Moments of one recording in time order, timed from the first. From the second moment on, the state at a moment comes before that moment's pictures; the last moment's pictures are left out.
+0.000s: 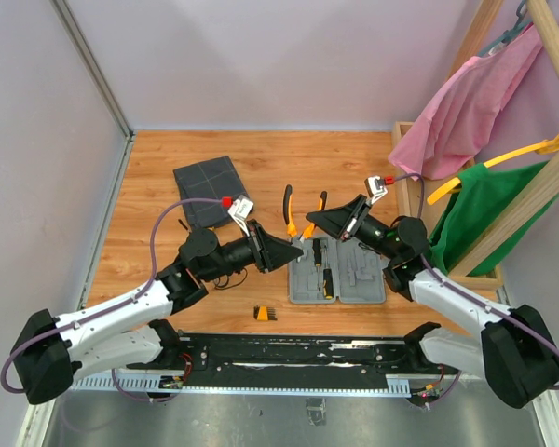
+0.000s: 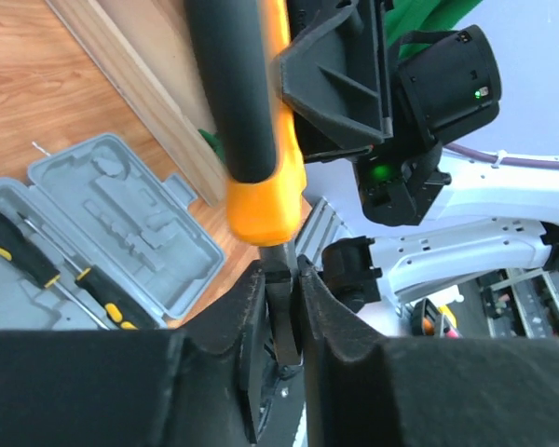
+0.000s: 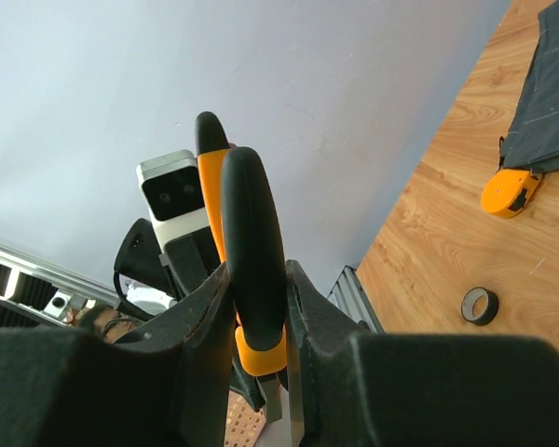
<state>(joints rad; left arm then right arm) -0.87 0.95 0.53 0.45 0.23 -0.79 0.50 1.11 0.45 0.93 -0.54 1.31</state>
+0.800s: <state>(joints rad) -0.92 1.01 0.65 0.12 -0.02 -0.70 0.51 0.71 0.60 0.08 -0.26 0.85</state>
